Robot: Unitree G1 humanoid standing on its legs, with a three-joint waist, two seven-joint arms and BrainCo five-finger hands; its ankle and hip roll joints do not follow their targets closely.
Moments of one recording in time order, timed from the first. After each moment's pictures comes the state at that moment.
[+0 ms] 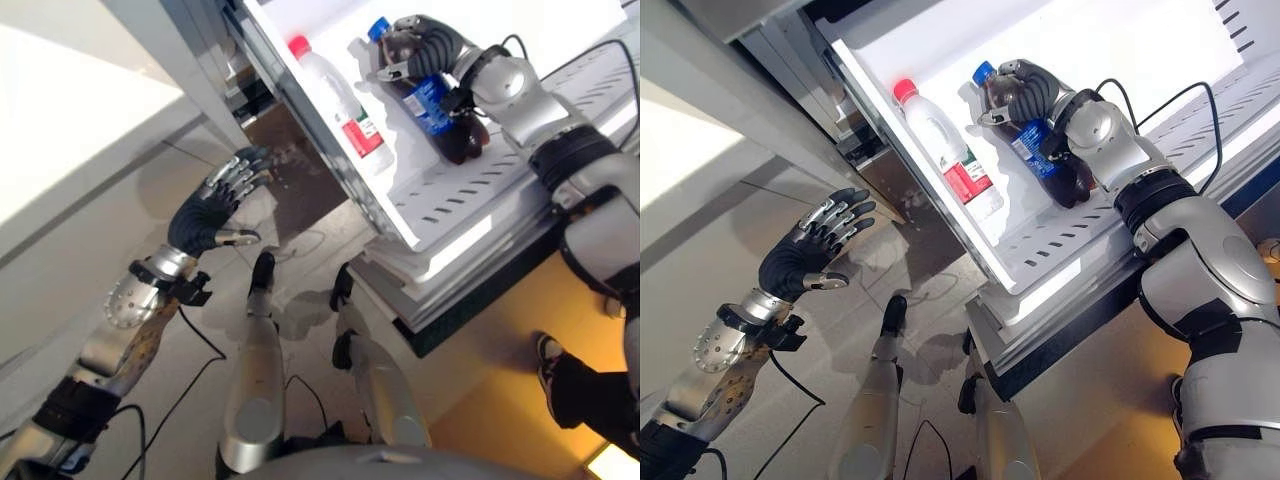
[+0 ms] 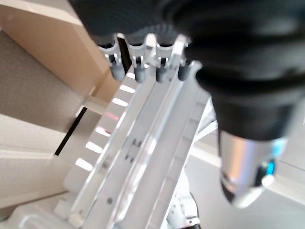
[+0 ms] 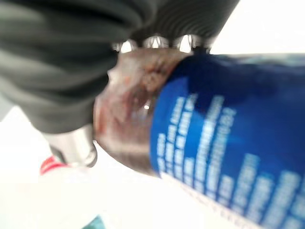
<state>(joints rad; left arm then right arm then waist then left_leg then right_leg) -0.08 0.82 -0.21 -0.20 -0.73 -0.40 -0.22 -1.51 -0.66 0.96 0.97 0.38 -0.16 0.12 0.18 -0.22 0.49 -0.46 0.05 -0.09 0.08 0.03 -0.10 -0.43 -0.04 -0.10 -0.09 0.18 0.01</state>
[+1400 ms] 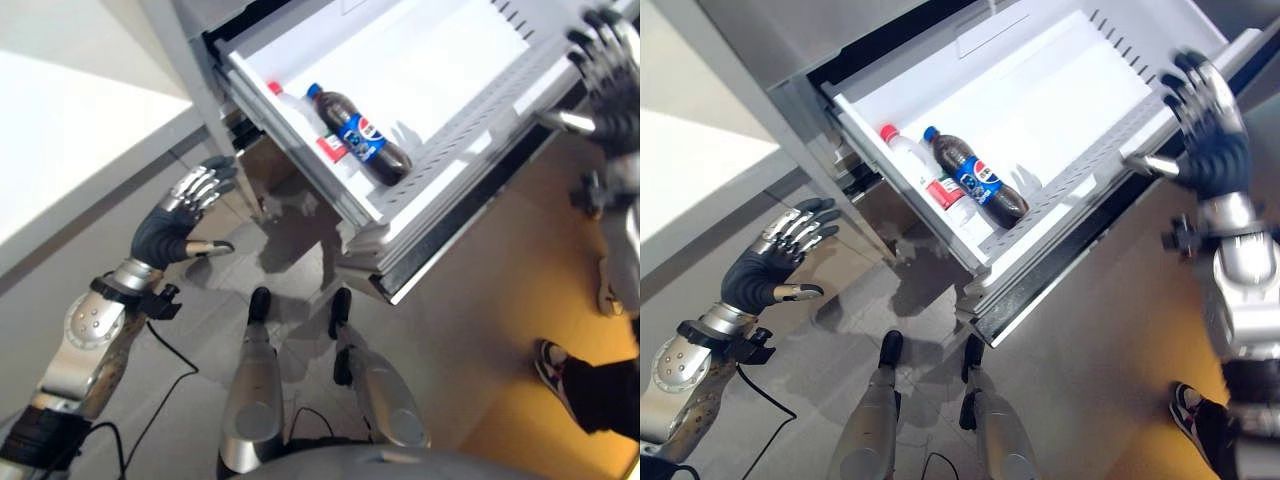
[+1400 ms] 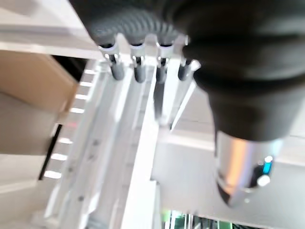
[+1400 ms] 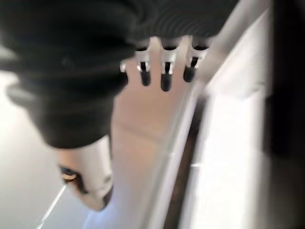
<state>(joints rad) 0.07 0.74 0.00 -0.19 -0.64 -0.41 -0.24 -0.19 -0.76 -0.19 -0.02 0.56 -0.37 0.05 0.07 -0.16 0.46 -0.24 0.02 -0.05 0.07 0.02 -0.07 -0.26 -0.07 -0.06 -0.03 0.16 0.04</state>
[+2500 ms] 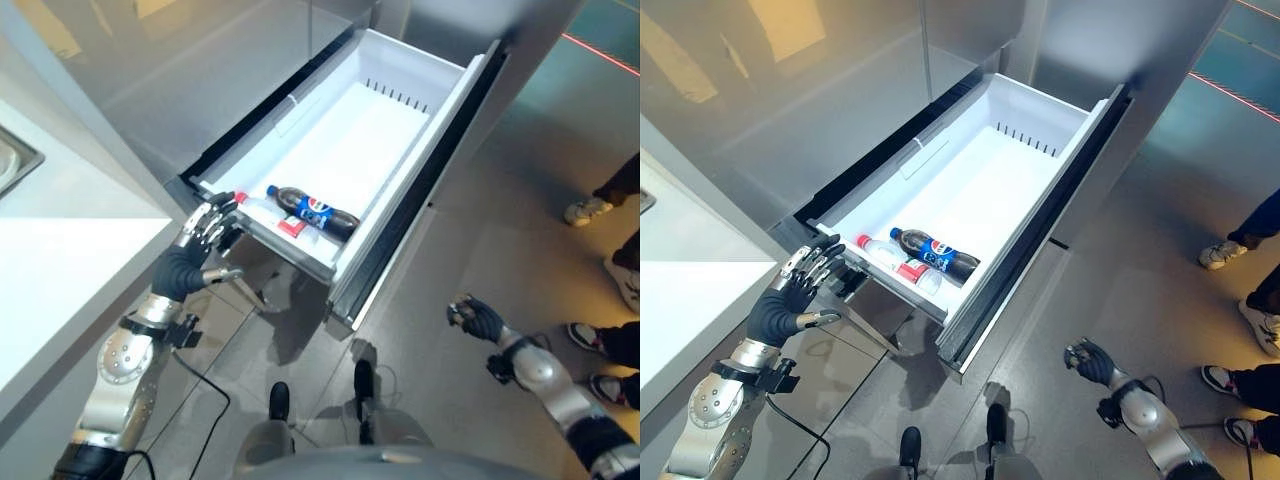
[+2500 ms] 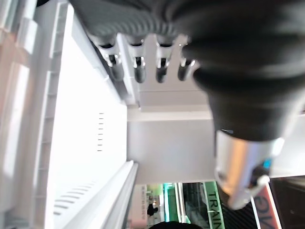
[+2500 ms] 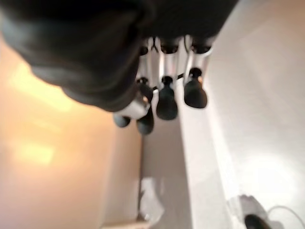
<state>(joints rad) 0.15 0.61 -0.05 -0.17 -0.52 -0.42 -0.22 -0.09 -0.65 0.32 0.51 -0.09 -0.30 0.06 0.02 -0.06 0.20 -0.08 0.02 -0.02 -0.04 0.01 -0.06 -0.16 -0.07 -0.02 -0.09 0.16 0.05</state>
